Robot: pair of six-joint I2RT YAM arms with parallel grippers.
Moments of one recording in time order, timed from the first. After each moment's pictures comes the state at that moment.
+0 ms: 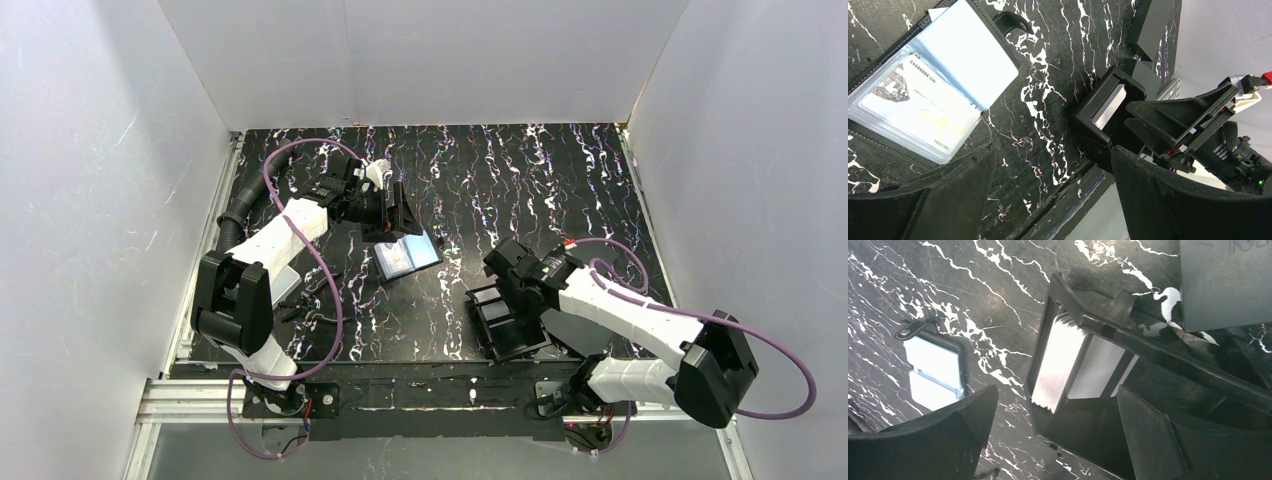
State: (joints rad) left arm -0.37 1.63 1.22 -0.51 0.63 -0.48; right arm 0.85 1.21 0.85 -0.89 0.41 1.79
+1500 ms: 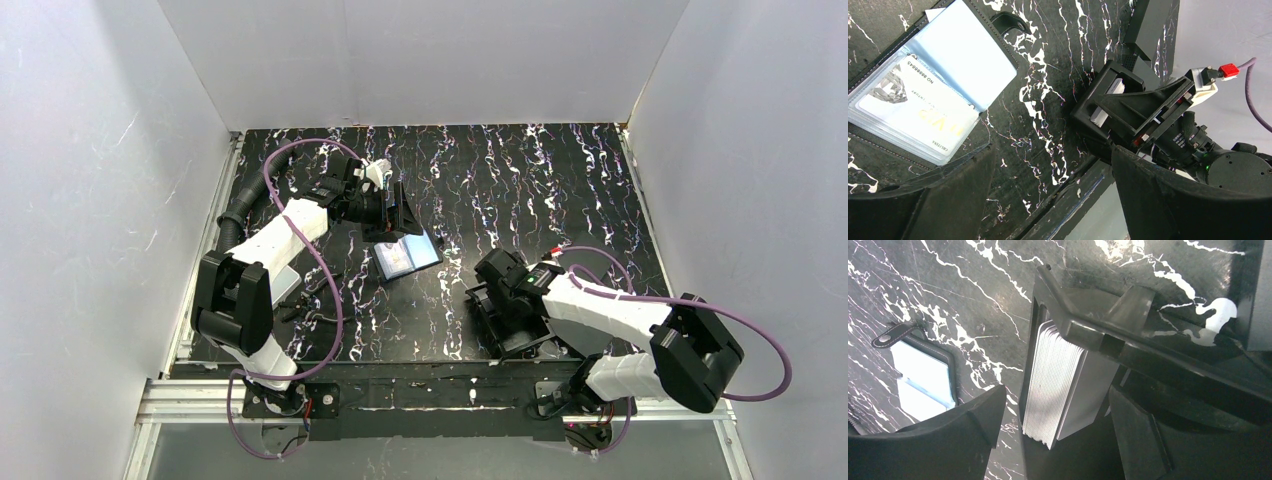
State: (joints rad) left arm -0.37 1.63 1.22 -0.50 0.63 -0.48; right arm 0.86 1.29 0.70 -0.61 0.42 1.78
